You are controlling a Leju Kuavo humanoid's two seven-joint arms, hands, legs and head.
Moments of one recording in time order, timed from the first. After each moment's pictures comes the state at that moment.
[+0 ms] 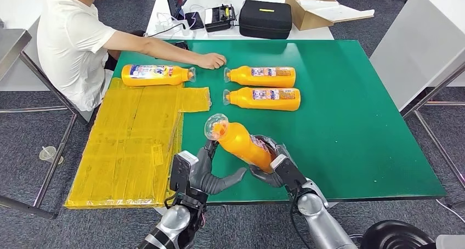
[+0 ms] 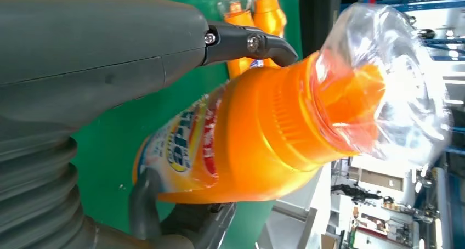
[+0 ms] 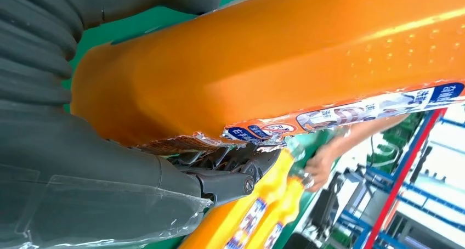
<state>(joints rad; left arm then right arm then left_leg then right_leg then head) -0.29 -0.28 -0.69 -1.01 0.22 0.19 -0.44 -0.16 -0.08 0.36 -1.14 0.31 0.14 -0.56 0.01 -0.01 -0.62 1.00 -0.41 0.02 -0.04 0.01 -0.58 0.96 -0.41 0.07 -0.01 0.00</state>
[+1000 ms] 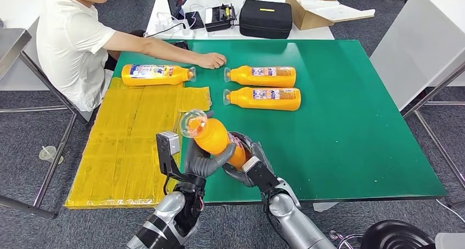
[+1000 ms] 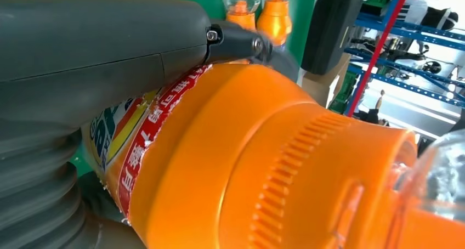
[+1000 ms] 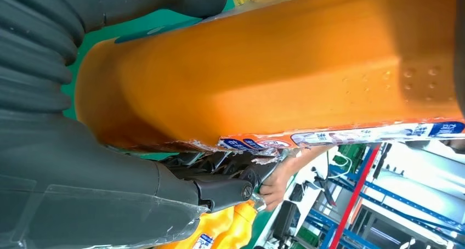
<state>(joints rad) -0.35 -0.30 -0.66 -1.01 0.50 0.17 -0.40 -0.23 0.02 0.54 -1.07 0.28 0.00 -0.60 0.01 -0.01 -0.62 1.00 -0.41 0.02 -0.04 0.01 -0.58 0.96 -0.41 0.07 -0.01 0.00</state>
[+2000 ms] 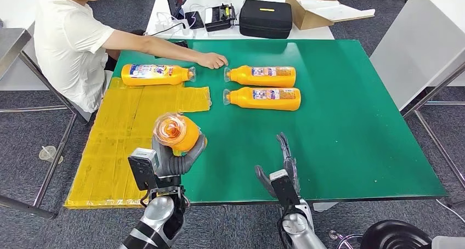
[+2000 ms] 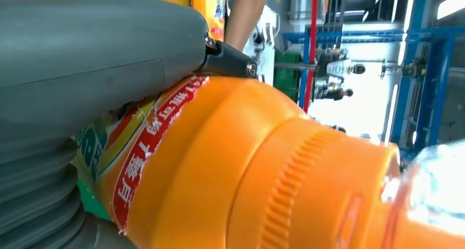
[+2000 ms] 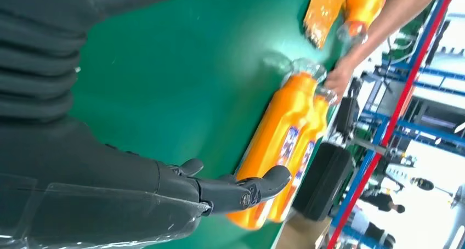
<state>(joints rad) -0.27 -0.25 -0.58 -1.16 0.18 0.56 -0.61 -0.07 0.04 0.36 -1.09 0.26 -0.32 -0.67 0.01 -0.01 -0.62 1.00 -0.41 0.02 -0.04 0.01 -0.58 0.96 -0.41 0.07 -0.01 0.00</state>
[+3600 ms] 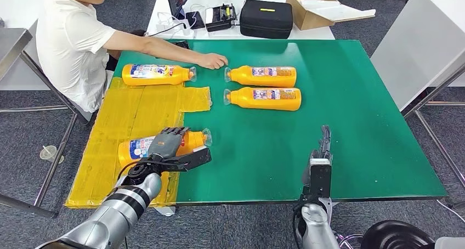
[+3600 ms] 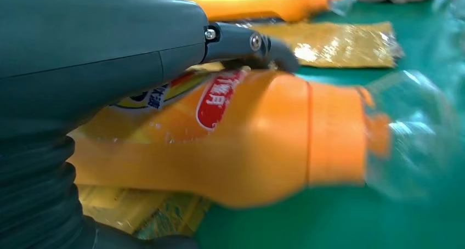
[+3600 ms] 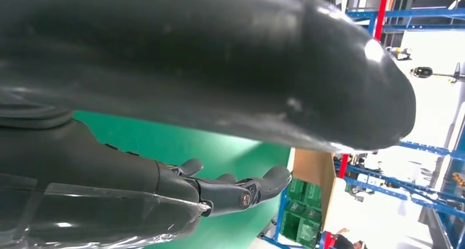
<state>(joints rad) -0.65 -0.20 -0.34 -0.49 -1.14 0.18 -0.05 -0.08 0.11 0.06 -1.19 0.19 -0.30 -0.70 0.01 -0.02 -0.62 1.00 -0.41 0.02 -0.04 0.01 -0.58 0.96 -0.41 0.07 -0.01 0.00</state>
